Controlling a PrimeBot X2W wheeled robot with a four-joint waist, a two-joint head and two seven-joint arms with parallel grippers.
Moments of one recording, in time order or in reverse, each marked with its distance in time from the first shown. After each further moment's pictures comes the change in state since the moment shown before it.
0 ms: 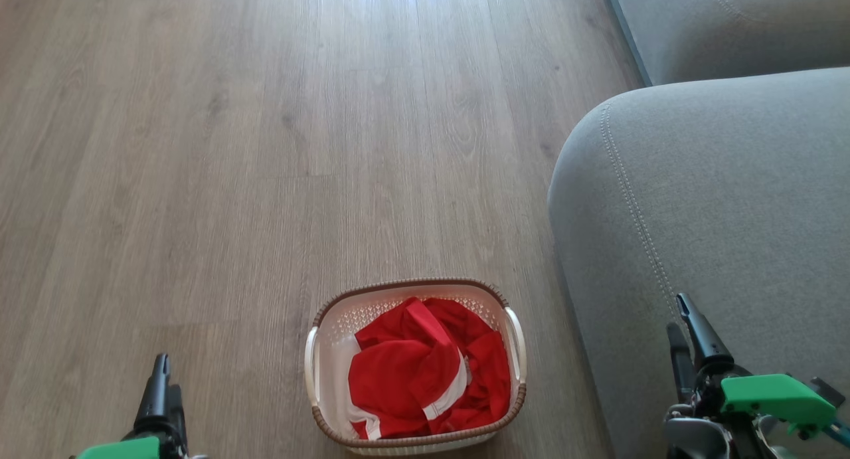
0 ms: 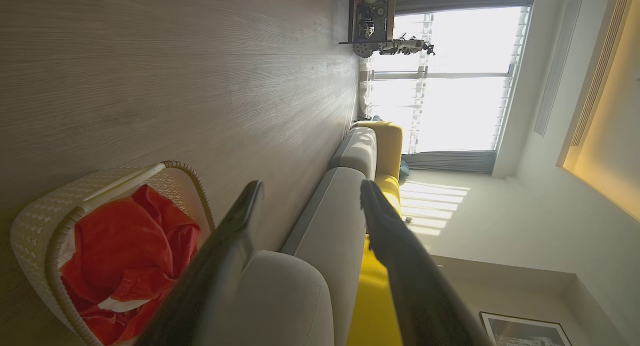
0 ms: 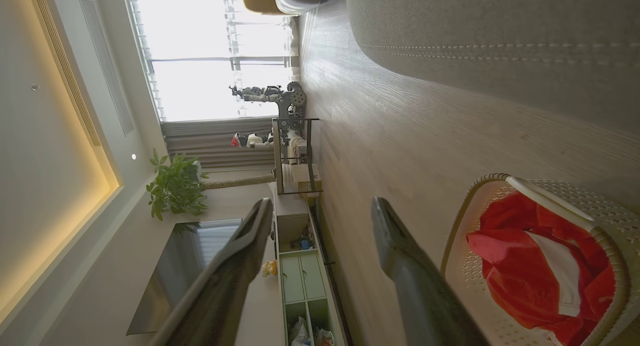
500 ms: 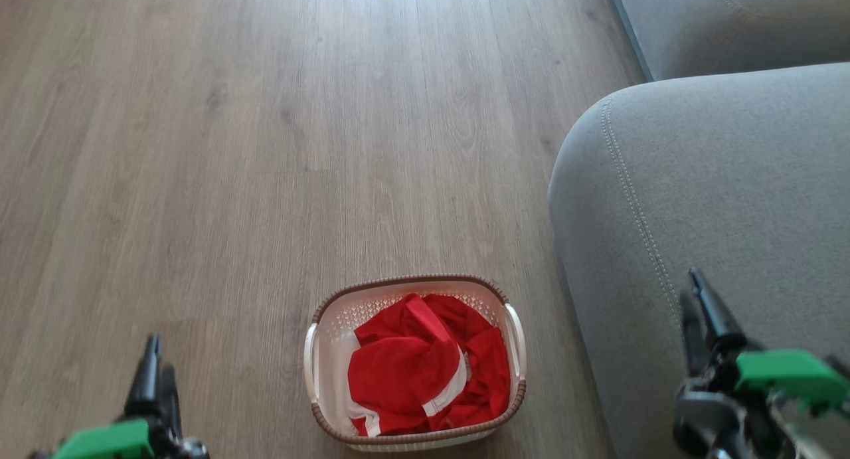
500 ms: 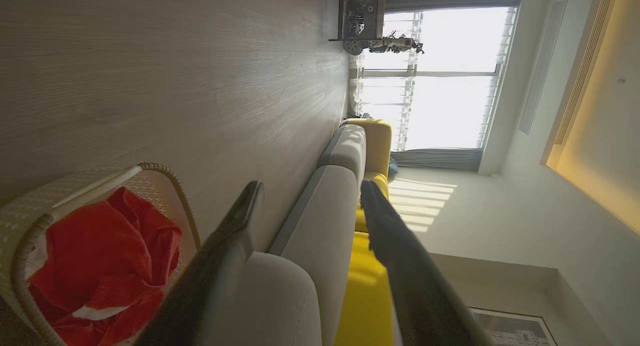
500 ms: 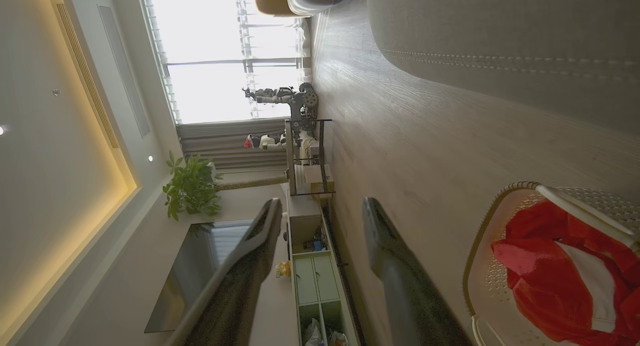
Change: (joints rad) left arm -0.049 0.007 0.026 -0.025 -0.018 -0.001 0.033; right arm -0.059 -0.049 -0.001 -0.039 0.061 0.000 0.000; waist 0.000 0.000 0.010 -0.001
